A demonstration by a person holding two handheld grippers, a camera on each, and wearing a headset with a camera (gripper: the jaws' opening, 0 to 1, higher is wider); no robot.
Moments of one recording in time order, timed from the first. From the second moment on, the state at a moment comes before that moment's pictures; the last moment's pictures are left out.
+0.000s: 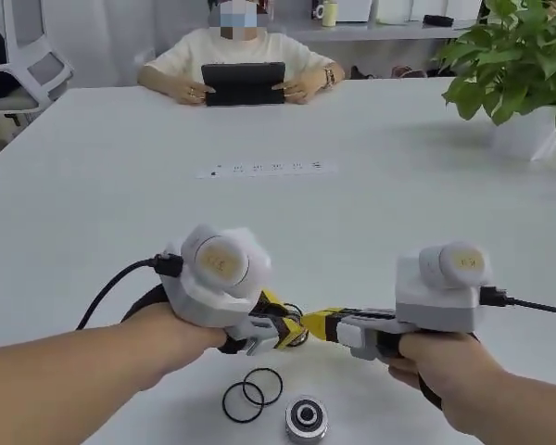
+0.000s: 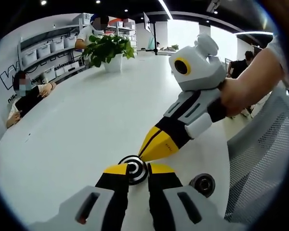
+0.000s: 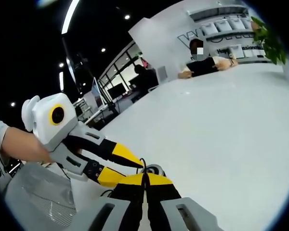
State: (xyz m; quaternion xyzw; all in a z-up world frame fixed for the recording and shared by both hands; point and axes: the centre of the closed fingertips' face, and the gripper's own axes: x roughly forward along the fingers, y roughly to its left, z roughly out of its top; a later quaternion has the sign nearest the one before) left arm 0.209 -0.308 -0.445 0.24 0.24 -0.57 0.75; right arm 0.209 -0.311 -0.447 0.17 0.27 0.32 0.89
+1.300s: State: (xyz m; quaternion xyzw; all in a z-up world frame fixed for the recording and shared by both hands) left arm 0.179 -0.261 -0.395 0.19 0.21 -0.59 0.76; right arm 0.198 -0.291 -0.423 0.20 0.26 0.36 0.87
